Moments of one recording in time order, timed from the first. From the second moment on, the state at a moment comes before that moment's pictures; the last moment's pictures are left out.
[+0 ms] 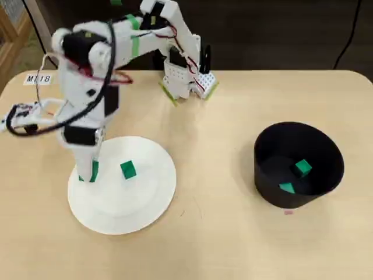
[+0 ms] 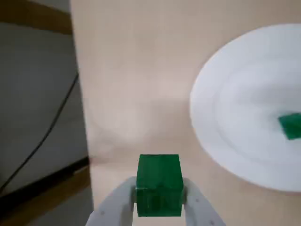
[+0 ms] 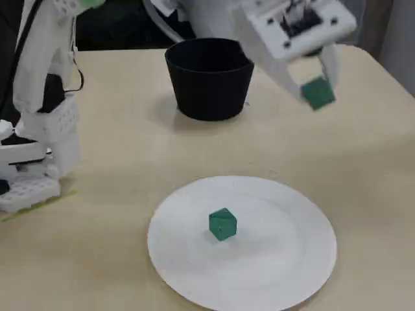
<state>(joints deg) 14.4 74.4 32.3 95.4 -20.0</state>
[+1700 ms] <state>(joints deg) -35.9 94.2 91.7 62.1 -8.8</state>
